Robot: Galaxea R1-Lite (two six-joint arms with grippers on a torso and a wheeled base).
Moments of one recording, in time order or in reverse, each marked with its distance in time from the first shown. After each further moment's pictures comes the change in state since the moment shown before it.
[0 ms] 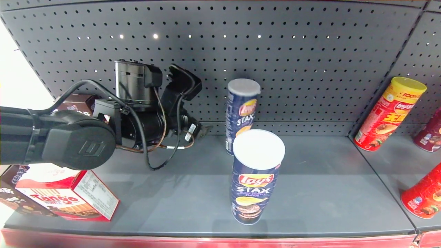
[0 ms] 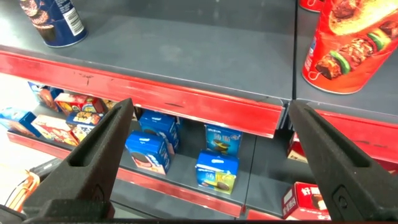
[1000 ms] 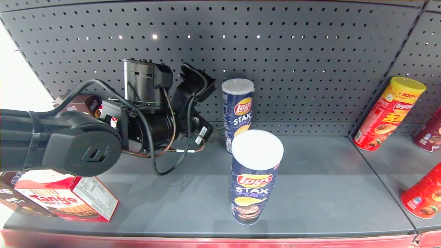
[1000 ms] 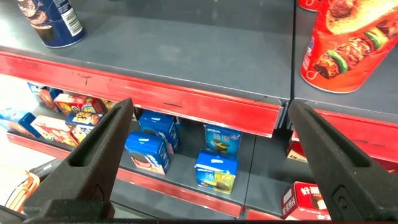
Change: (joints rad) left arm -0.063 -0.001 -0.008 -0.005 -0.018 -0.001; right arm 0.000 0.000 0.000 0.000 0.000 0.000
